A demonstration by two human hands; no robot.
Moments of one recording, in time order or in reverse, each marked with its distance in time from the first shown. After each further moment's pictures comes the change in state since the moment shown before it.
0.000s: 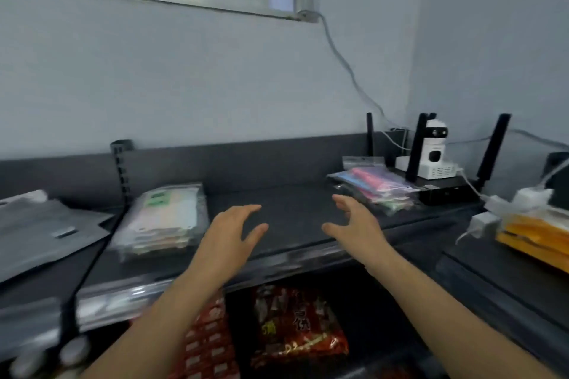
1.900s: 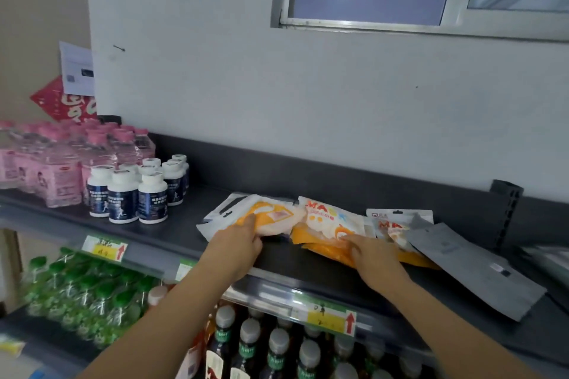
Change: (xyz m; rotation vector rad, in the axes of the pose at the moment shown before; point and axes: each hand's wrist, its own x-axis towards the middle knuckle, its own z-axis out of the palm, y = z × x) left_hand -0.269 -0.441 -0.485 0.562 0.066 -0.690; right_hand -0.128 -0.399 0.549 -0.507 -0.372 -0.628
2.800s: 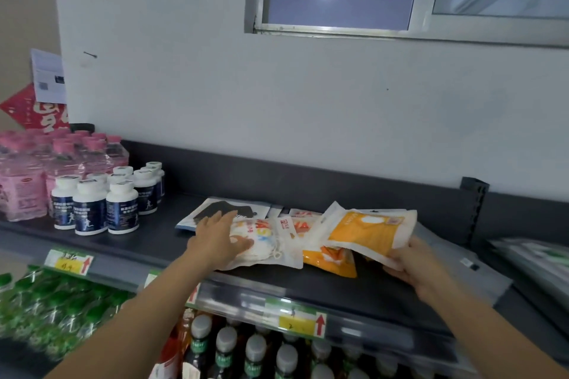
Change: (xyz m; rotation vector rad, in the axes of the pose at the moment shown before) left_hand 0.037 -0.002 0.016 -0.166 -0.089 -0.064; right_hand -0.021 0.073 -0.041 1.178 0.120 0.642
